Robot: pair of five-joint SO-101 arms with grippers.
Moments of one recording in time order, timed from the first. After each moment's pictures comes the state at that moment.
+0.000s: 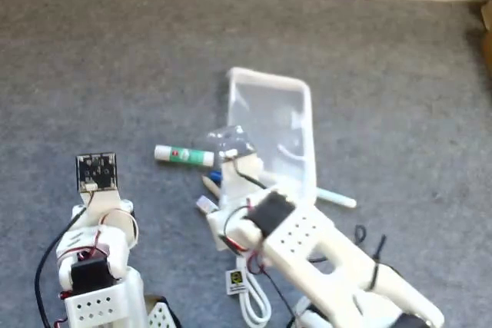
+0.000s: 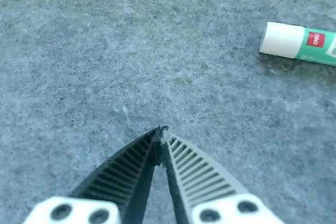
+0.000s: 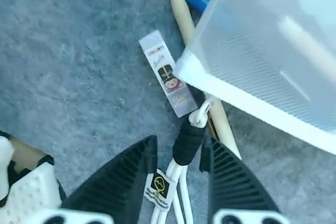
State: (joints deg) left arm -21.5 -103.8 95.8 65.8 -3.0; right arm -49.2 -35.2 46.5 69.1 -21.8
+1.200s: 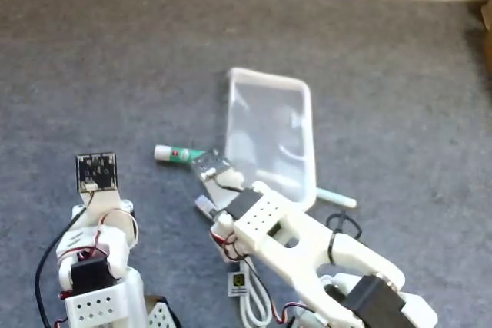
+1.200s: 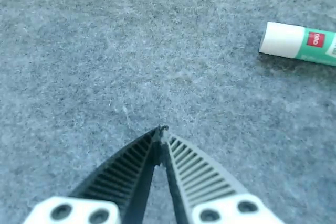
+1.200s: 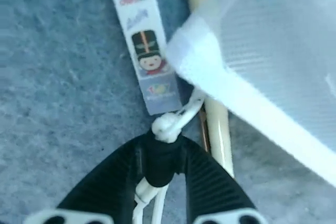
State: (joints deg) left arm -21.5 -103.8 95.8 65.8 -3.0; right arm -49.4 -17.4 51.1 60.6 -8.3
